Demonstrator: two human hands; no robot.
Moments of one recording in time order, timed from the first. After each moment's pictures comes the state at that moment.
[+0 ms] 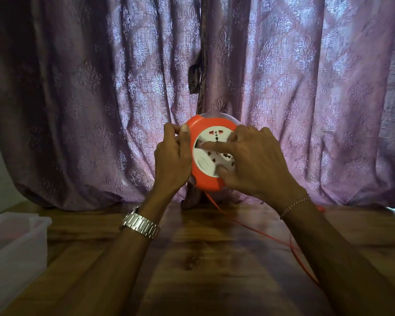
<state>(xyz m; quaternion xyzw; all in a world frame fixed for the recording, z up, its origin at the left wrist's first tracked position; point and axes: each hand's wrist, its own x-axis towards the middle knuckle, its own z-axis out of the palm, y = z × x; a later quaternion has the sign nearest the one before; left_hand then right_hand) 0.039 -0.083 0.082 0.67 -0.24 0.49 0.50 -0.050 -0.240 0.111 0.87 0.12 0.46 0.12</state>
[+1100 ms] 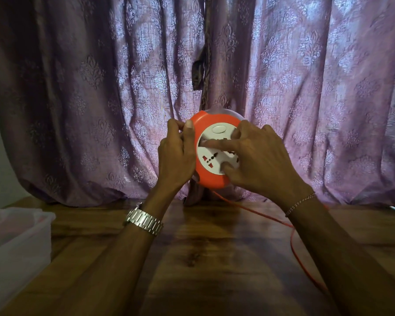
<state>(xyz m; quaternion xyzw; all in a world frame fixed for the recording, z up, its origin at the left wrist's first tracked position) 0.040 -0.083 0.082 0.67 -0.24 0.49 0.50 -0.048 -0.242 0.111 0.87 0.15 0.47 0.10</state>
